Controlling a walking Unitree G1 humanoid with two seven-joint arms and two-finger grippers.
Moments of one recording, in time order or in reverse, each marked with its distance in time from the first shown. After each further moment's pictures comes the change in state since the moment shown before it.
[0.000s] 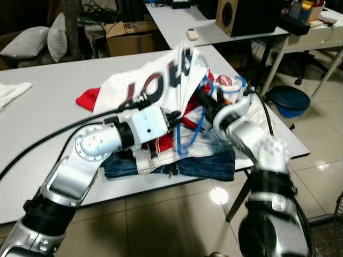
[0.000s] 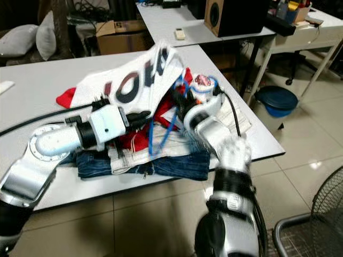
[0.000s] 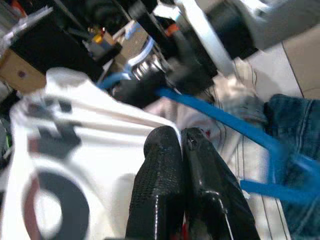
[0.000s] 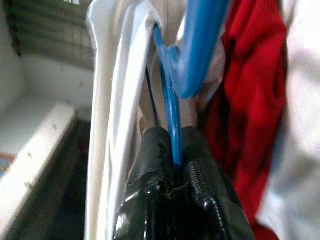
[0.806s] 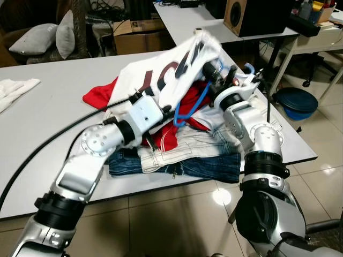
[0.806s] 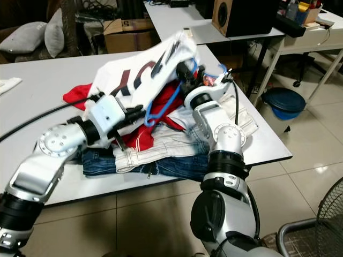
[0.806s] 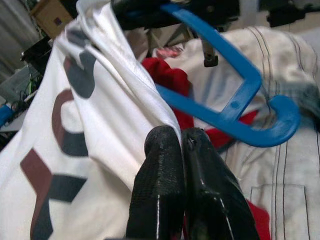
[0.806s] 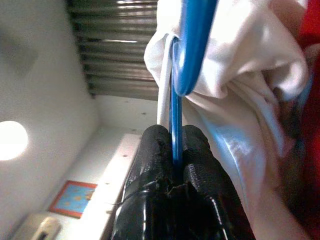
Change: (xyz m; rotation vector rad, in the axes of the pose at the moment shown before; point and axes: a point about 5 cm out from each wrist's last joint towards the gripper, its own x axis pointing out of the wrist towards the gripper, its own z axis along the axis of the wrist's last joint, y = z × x) left arm 0.007 0.011 -0.019 -0.207 0.038 0.161; right arm 0.019 0.025 0.014 0.248 -0.132 0.227
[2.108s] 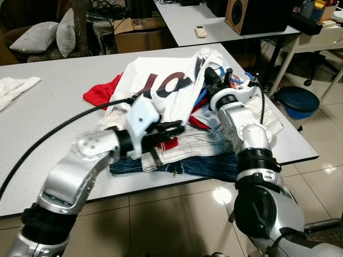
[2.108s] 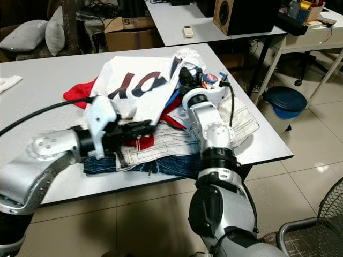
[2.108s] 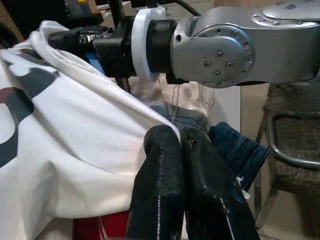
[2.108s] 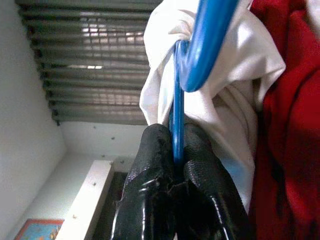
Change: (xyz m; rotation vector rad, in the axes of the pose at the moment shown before) left arm -0.014 -0.027 0.019 -0.255 -0.029 -0.256; right arm 0.010 -0.021 0.002 -0.031 -0.147 -0.176
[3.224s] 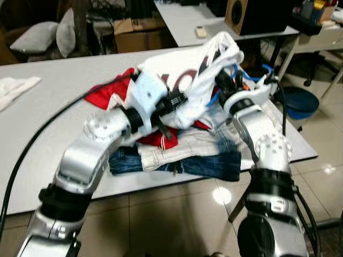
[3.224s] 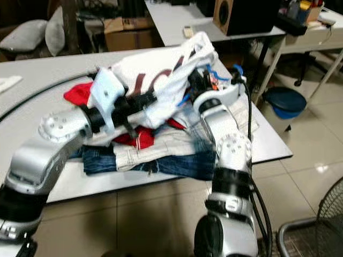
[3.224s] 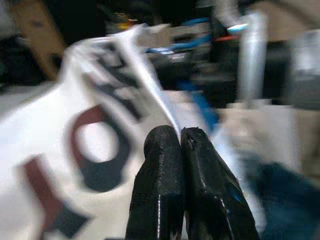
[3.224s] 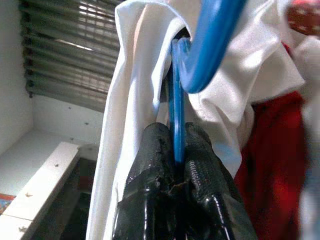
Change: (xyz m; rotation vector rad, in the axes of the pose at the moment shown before) left arm 0.019 0.019 0.025 0.054 -0.073 0.148; right arm -0.040 0.015 0.008 -0.259 0.038 -0.002
